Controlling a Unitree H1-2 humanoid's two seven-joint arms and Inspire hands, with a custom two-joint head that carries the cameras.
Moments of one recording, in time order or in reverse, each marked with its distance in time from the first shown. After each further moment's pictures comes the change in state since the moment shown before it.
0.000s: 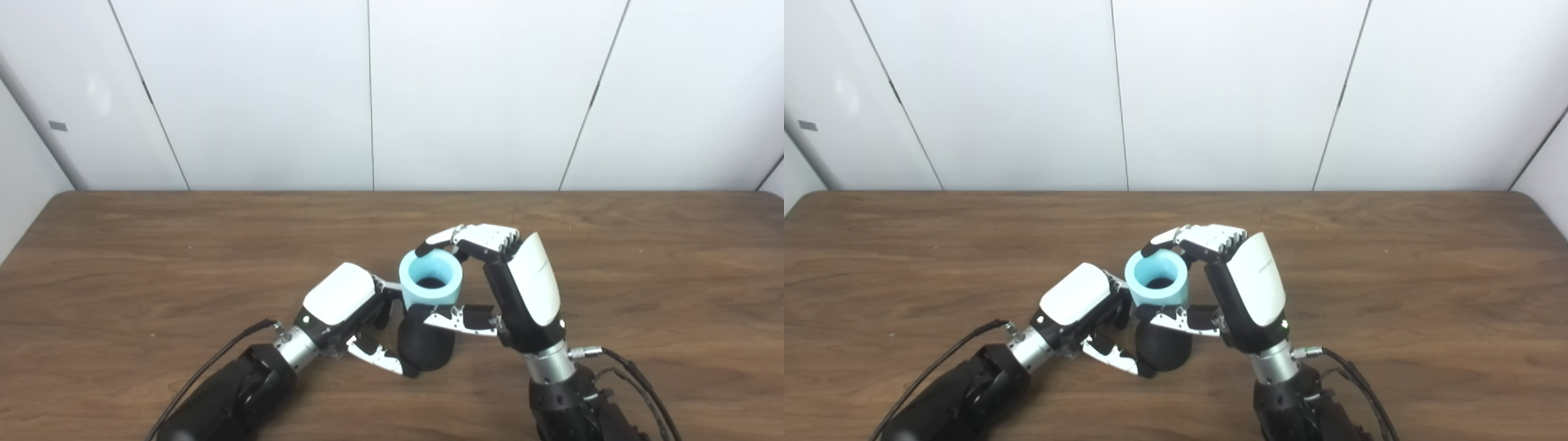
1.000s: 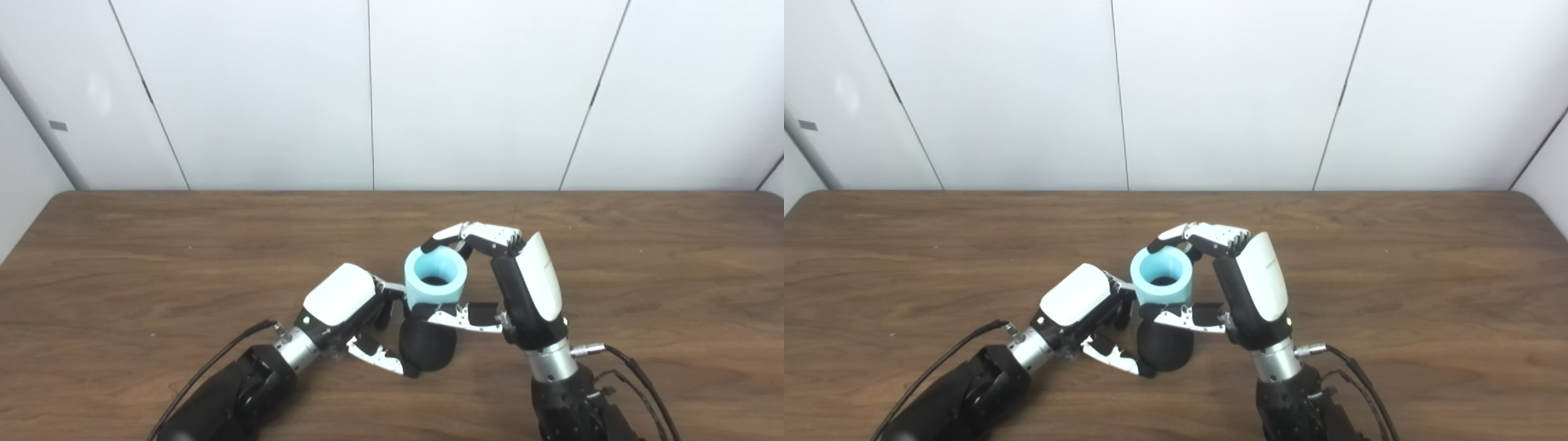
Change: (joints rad) left arm 0.005 -0.001 0.002 -0.008 -0.001 0.003 -0.005; right arm 0.008 0.014 -0.021 0.003 0.125 0.002 0.073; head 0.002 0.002
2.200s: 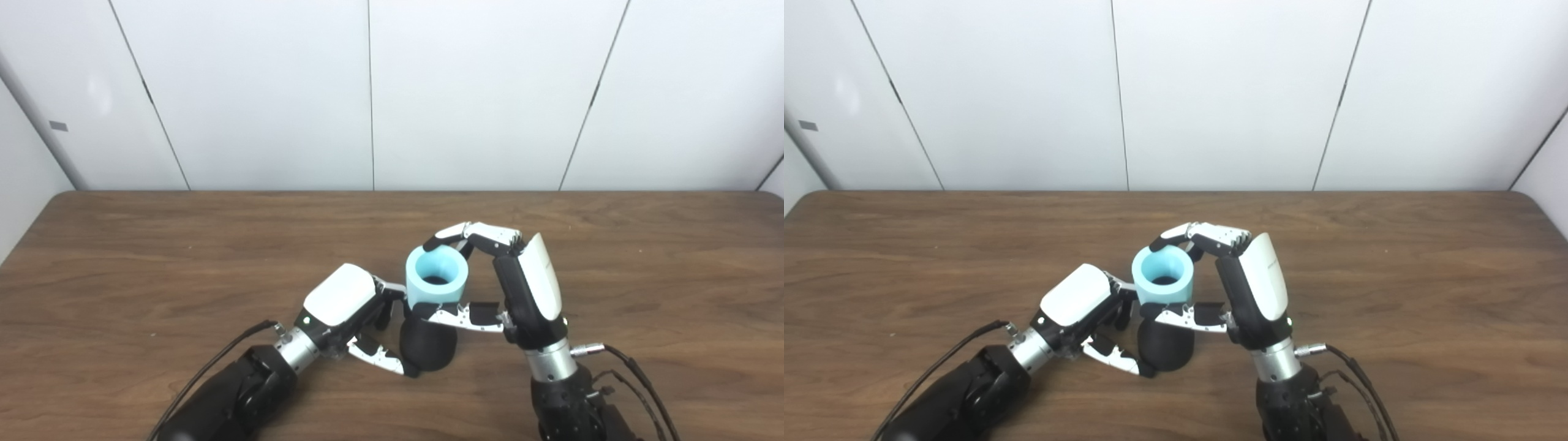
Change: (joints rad) left arm 0.001 -0.001 0.000 0.000 0.000 0.000 0.000; right arm -0.001 -0.001 0.002 0.011 0.037 -0.007 0.007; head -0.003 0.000
